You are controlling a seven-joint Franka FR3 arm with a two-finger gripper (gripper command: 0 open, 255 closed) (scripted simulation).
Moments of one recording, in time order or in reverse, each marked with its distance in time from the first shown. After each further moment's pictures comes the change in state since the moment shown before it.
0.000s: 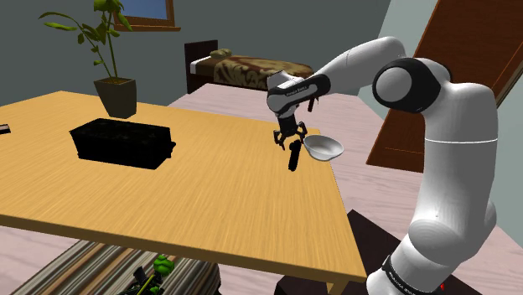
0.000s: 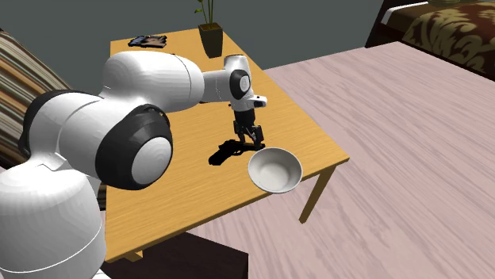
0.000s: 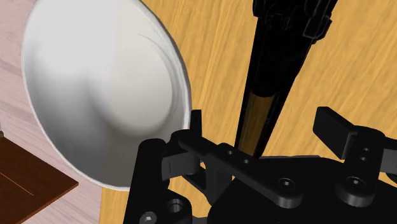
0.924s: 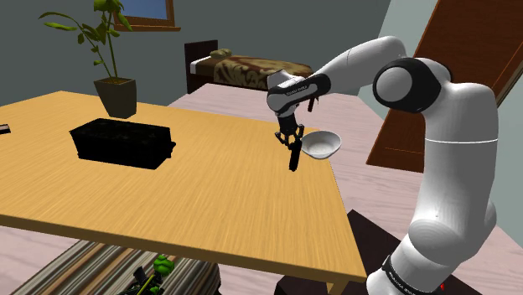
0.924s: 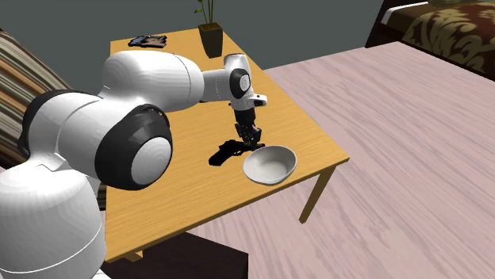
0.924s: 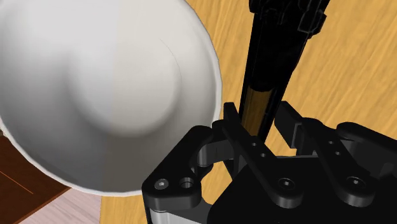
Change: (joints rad) arm -0.001 -0.002 0.000 0.004 0.000 0.002 -0.002
